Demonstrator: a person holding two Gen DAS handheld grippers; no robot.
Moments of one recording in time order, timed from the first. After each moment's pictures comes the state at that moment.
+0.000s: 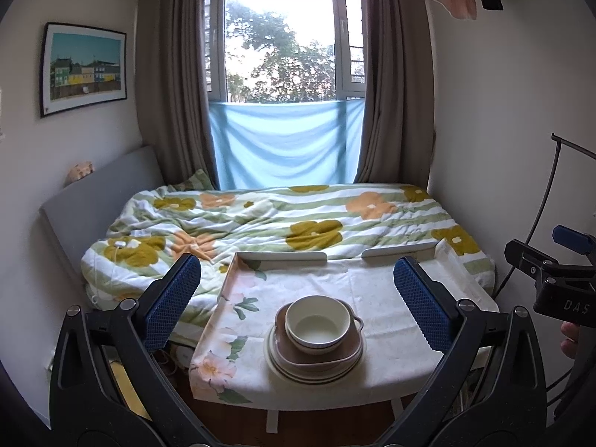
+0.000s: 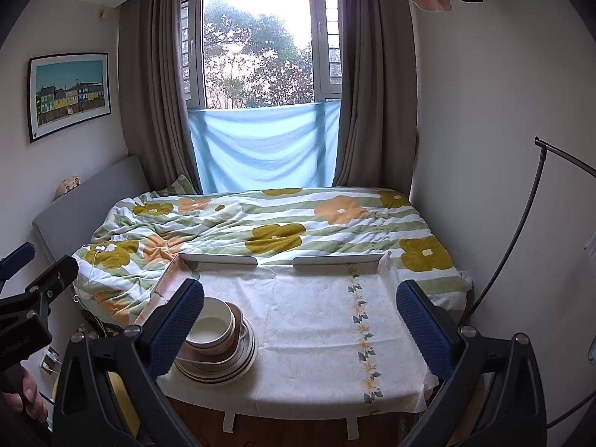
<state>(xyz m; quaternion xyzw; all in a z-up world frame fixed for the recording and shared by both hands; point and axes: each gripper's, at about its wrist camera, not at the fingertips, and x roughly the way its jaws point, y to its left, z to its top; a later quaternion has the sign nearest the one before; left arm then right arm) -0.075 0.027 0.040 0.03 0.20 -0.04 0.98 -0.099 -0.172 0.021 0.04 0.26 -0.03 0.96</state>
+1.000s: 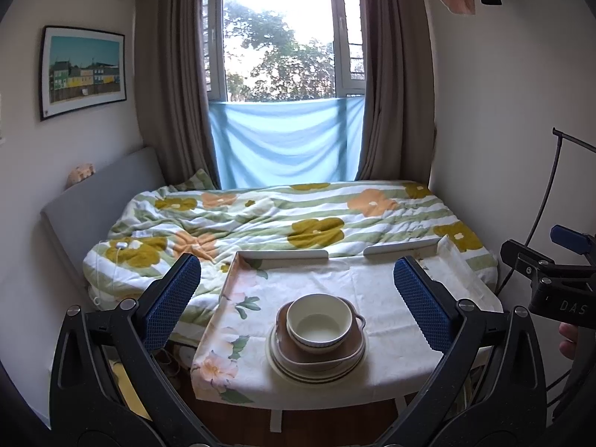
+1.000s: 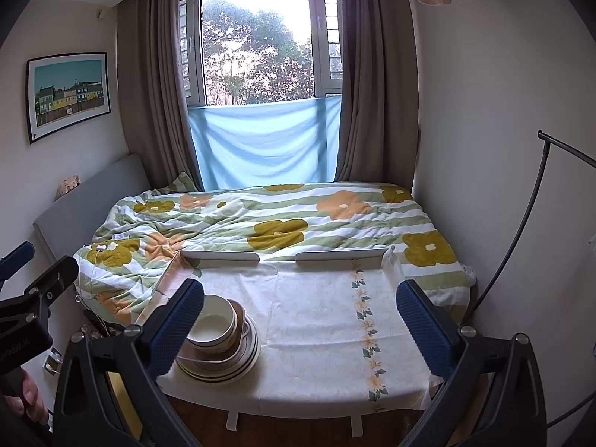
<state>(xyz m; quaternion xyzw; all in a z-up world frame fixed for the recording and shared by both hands) -0.071 0.032 0.037 0.03 0.20 -0.04 0.98 -0.097 -0.161 0.019 0.04 0.27 -0.03 0.96</state>
